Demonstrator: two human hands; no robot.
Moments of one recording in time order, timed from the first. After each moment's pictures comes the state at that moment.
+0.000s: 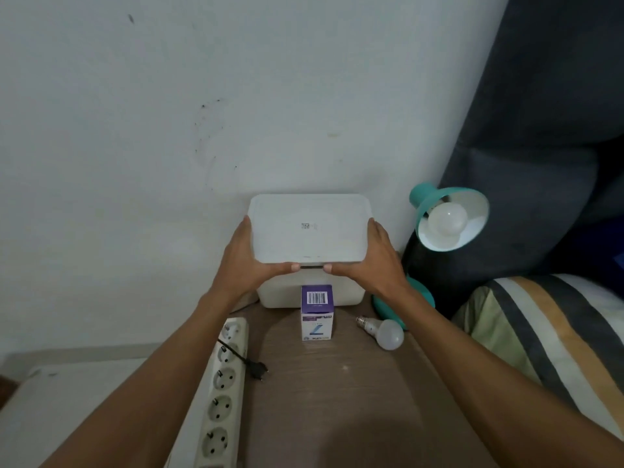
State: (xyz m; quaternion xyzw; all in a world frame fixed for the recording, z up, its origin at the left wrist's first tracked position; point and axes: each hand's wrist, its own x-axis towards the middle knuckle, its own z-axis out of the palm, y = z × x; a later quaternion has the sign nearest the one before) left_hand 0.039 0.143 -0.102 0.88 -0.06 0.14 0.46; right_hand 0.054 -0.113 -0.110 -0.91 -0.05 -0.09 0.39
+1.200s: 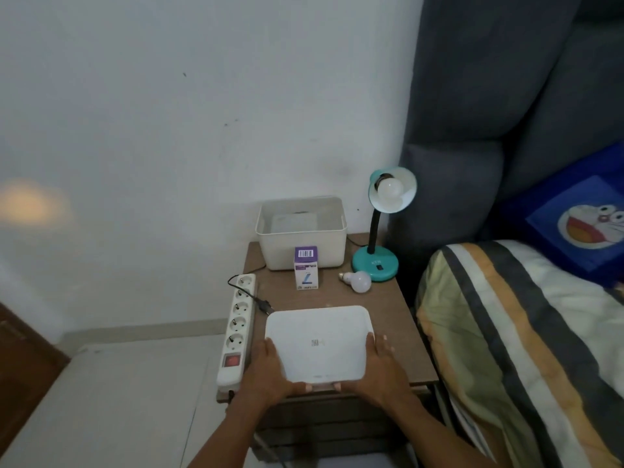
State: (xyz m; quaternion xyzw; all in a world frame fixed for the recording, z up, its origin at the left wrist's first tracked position) left_hand -0.251 0.080 -0.209 0.95 0.09 -0.16 0.24; right_hand -0.242 -0.159 -0.212 -0.96 0.02 0.16 0.24
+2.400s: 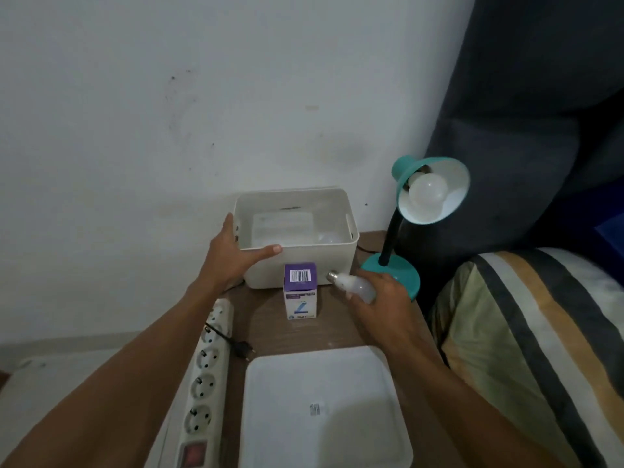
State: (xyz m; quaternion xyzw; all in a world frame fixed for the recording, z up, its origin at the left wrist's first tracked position) left_hand 0.039 0.141 -0.138 0.87 0.02 0.07 0.48; right_hand -0.043 -0.143 -0.173 -0.93 0.02 -0.10 0.35
